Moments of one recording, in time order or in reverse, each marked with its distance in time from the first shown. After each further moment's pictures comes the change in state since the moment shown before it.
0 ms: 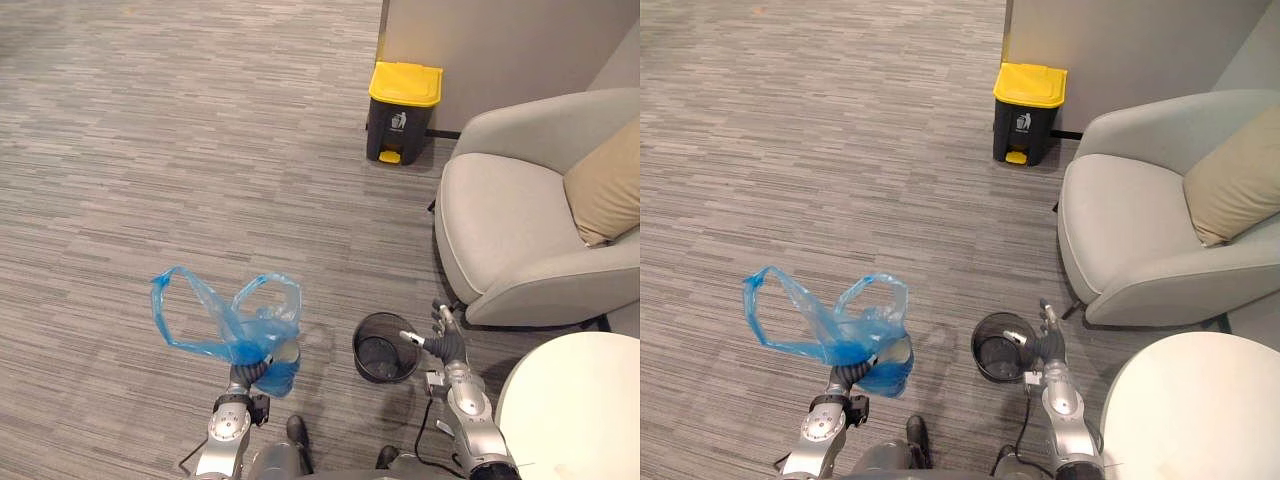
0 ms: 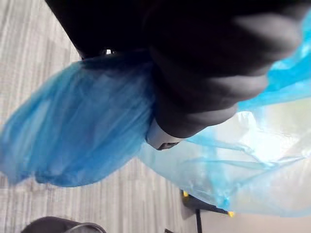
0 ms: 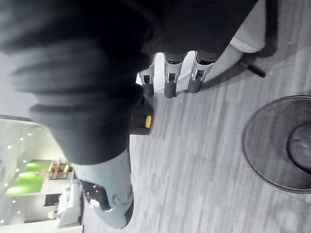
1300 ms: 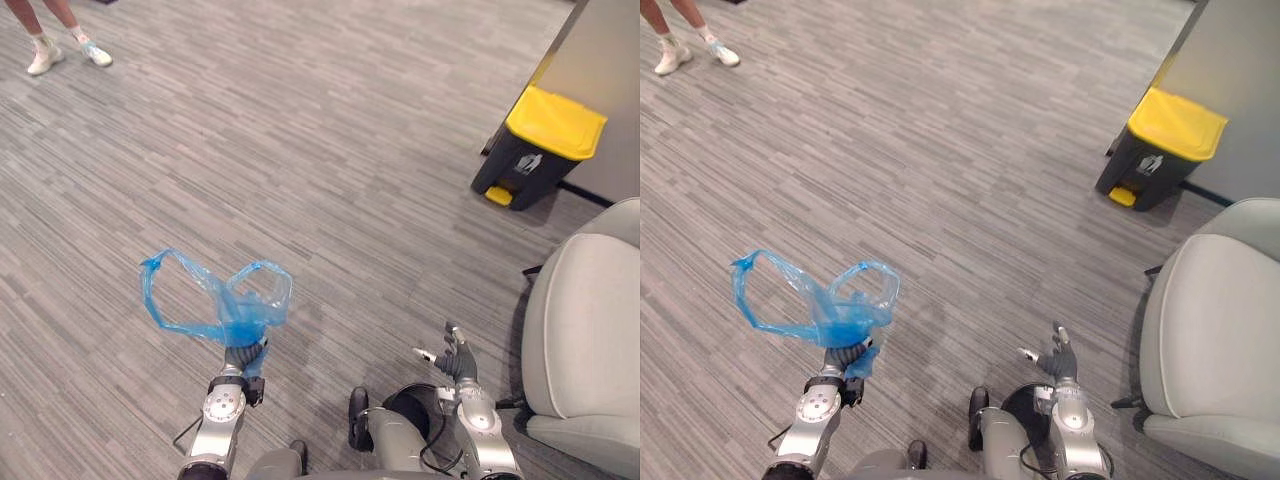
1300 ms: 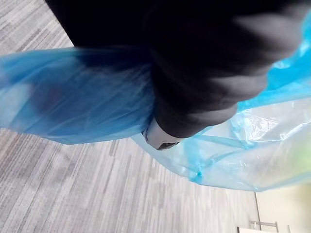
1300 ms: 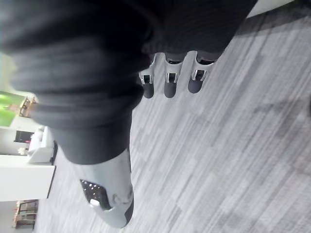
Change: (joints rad) left arm -0.075 0.002 0.011 -0.065 0.030 0.021 -0.006; right arm 0.047 0.002 -0.042 -0.059 0.001 0.039 0.006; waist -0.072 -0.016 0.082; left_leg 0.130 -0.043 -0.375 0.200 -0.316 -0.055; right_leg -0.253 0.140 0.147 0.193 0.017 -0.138
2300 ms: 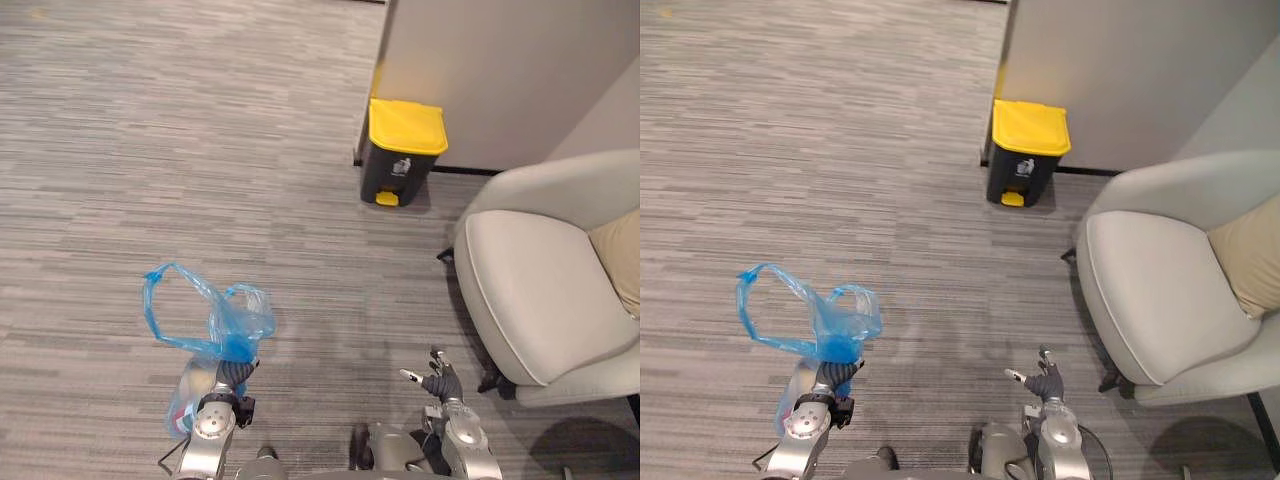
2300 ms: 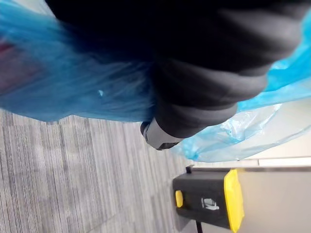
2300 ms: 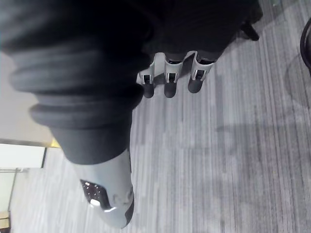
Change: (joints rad) left arm 0.022 0.050 -0.007 0.086 0.011 0.022 -0.017; right arm -0.031 0.022 0.000 0.235 0.018 0.011 0.019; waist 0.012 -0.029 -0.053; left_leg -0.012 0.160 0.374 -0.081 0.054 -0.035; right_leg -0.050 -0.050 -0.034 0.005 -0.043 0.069
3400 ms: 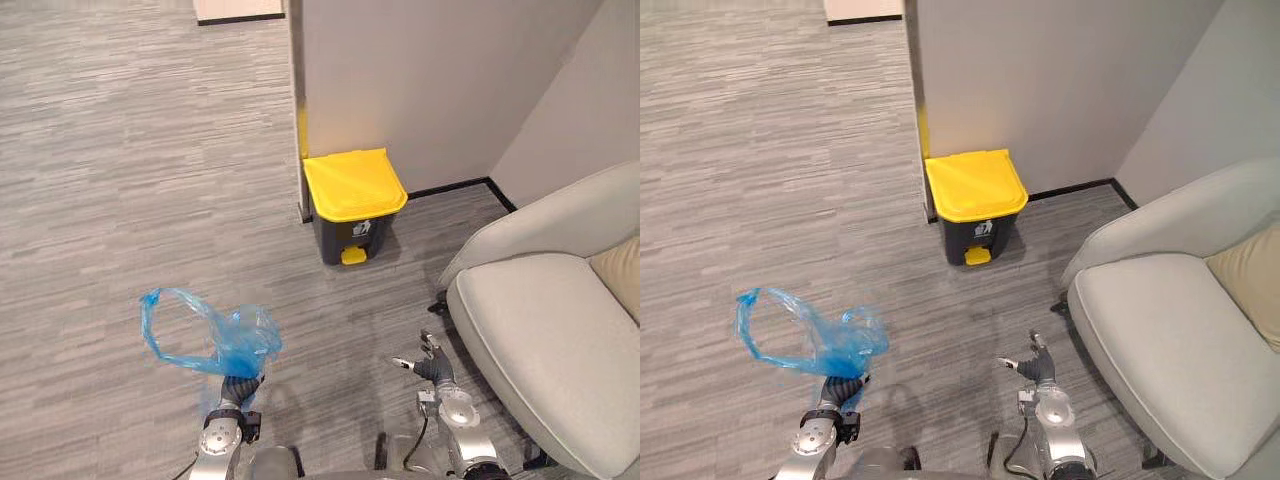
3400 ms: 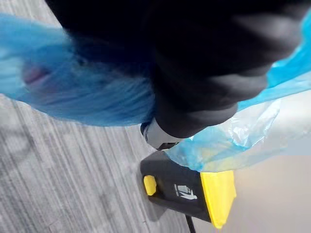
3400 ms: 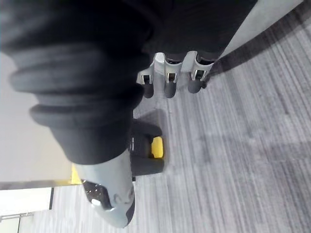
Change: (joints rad) left arm 0.086 -0.058 0.017 -0.033 -0.046 0.001 -0.002; right arm -0.069 -0.009 0.045 -0.025 -0.068 0.025 0.004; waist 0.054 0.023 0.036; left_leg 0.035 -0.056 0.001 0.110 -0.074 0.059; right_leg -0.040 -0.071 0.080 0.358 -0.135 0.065
